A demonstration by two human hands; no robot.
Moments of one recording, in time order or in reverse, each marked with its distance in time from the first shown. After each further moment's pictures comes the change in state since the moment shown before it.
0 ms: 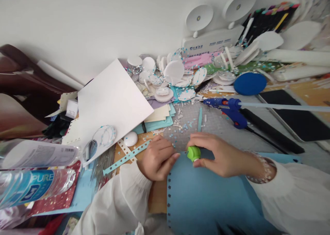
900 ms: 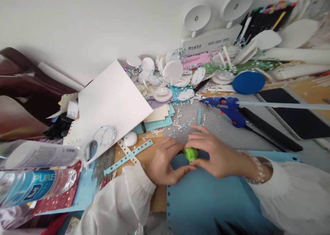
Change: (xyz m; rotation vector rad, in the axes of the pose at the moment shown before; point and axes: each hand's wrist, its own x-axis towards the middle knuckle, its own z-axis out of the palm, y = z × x) left_hand 0.003 0.014 0.022 -0.108 -0.023 -0.216; right_hand 0.001 -0.001 0.007 -0.112 0.061 -0.104
